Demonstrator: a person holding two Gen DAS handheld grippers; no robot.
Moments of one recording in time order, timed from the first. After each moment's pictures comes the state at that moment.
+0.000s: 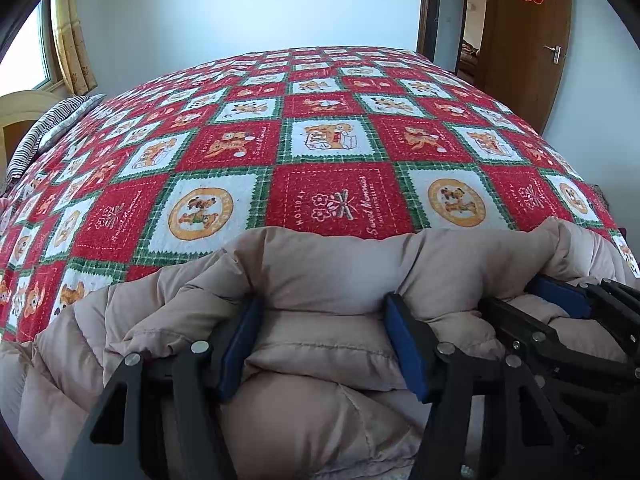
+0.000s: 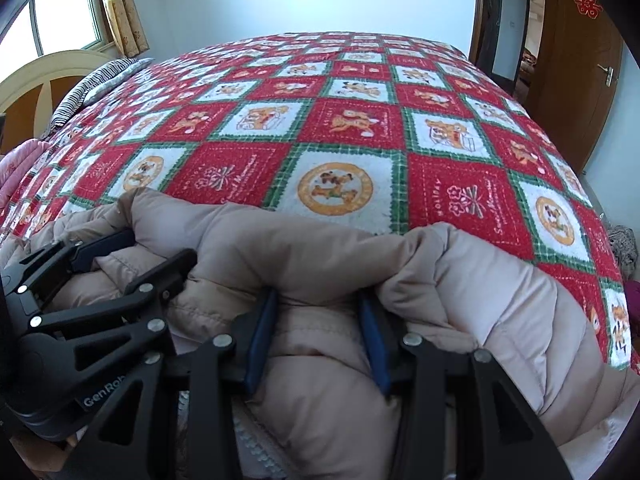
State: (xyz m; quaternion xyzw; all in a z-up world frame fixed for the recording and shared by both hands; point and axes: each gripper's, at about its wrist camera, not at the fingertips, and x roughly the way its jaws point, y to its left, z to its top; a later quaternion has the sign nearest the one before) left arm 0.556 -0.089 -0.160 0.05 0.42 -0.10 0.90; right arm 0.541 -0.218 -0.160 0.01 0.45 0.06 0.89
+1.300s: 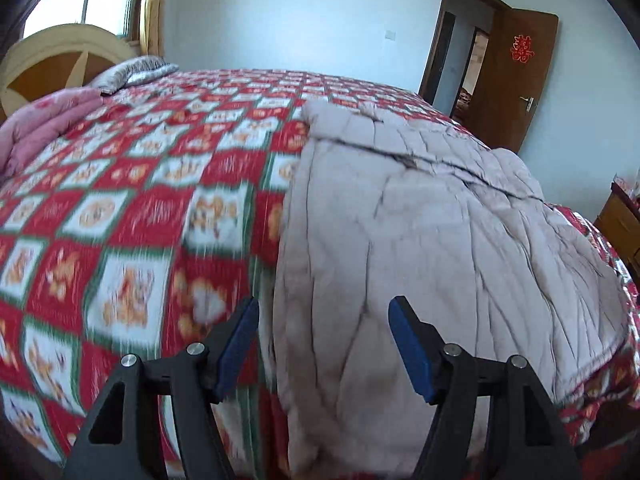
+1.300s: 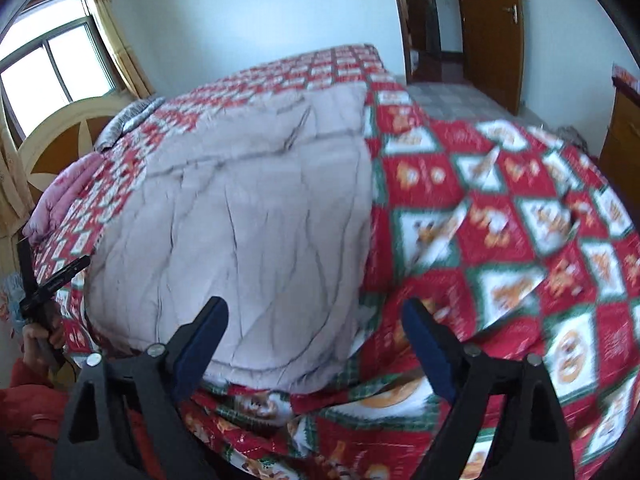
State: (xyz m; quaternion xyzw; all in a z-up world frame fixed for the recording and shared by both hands) left arm 0.110 0.179 -0.134 -0.05 0.37 -0.11 0.92; right arm 0.035 -0.307 -0.082 0.12 0.43 0.03 0.89
